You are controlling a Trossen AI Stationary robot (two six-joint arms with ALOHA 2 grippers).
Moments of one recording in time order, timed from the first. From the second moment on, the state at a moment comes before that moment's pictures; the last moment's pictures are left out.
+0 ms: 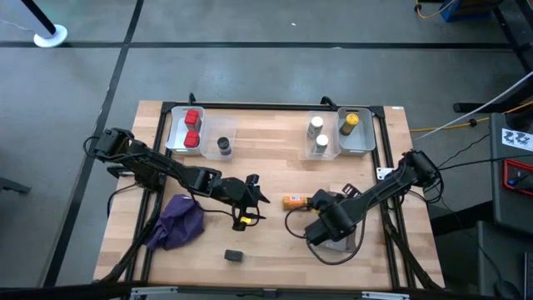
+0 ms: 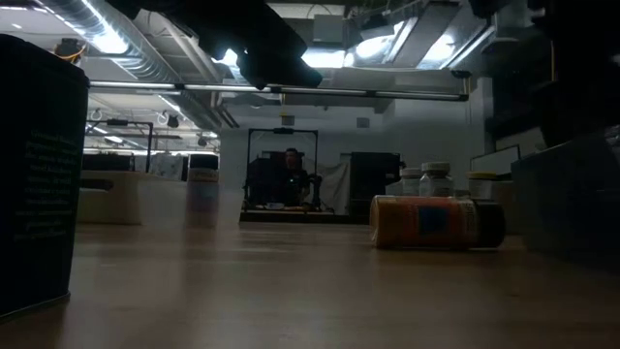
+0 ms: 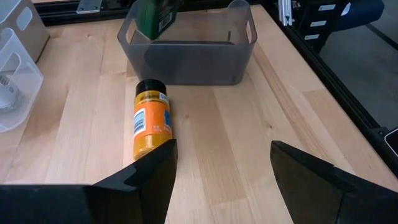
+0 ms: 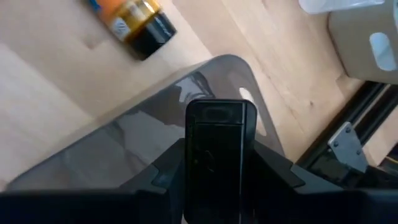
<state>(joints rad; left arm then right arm) -0.27 1.56 0.92 0.09 -0.07 -0.03 0.55 1.82 1.56 -1.57 0.21 1.29</state>
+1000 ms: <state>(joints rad) -0.27 1.56 0.92 0.09 -0.07 -0.04 0.55 1.82 1.30 -1.28 0.13 1.27</state>
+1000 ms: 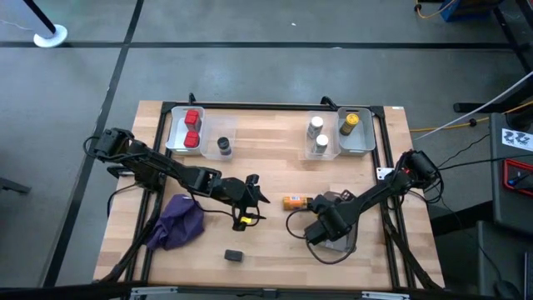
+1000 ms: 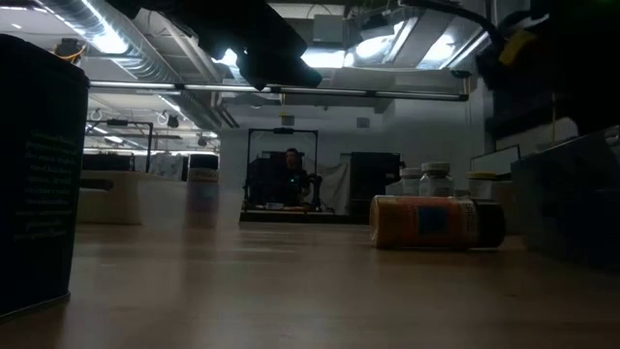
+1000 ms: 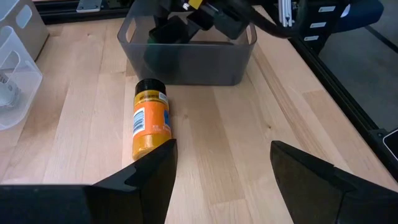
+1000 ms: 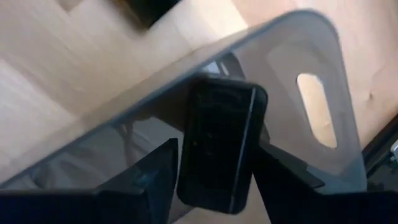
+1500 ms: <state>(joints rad) -0.27 1.56 0.92 0.09 -0.07 -0.04 0.55 1.82 1.32 -1.48 0.09 1.31</state>
